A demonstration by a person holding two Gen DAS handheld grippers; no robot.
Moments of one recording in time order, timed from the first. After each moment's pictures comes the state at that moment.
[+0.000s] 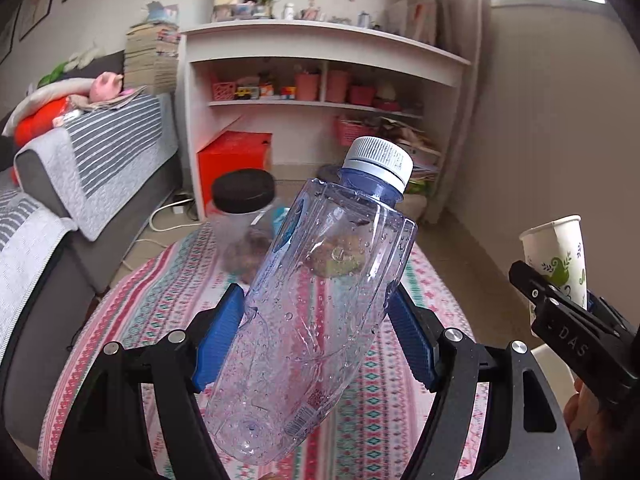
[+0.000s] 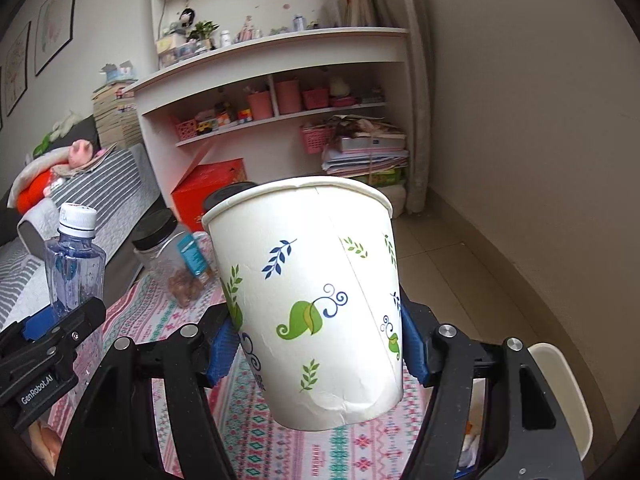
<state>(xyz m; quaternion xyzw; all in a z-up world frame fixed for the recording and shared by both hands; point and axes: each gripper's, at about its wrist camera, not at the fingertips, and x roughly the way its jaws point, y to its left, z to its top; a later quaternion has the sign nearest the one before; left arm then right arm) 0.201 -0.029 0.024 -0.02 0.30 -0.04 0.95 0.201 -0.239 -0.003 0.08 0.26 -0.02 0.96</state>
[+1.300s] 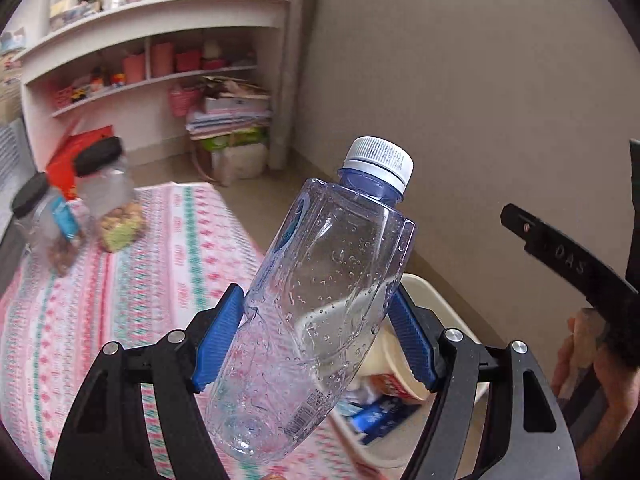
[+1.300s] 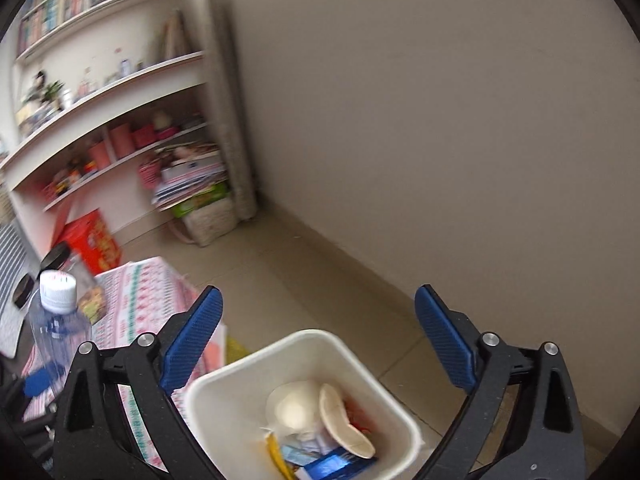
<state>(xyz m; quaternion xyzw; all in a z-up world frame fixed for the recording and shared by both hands) 0.151 -0.250 -0.008 0.04 0.35 -0.27 0.90 0.078 -0.463 -0.019 0.15 0.25 -0.26 0.92</state>
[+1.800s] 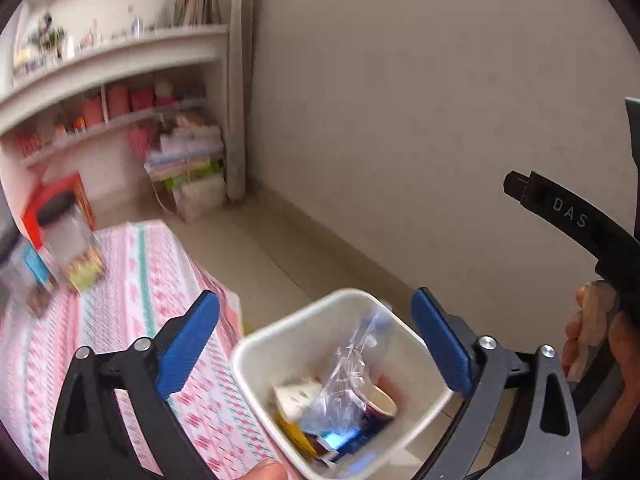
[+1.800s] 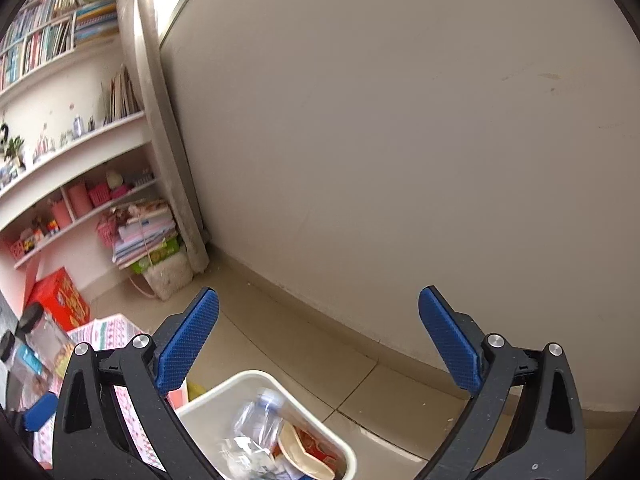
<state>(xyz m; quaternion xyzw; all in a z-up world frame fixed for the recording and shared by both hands) 0.107 -0.305 0.012 0.08 0.28 -0.31 0.91 0.018 -0.501 0.006 0.17 0.17 -0.35 0.91</state>
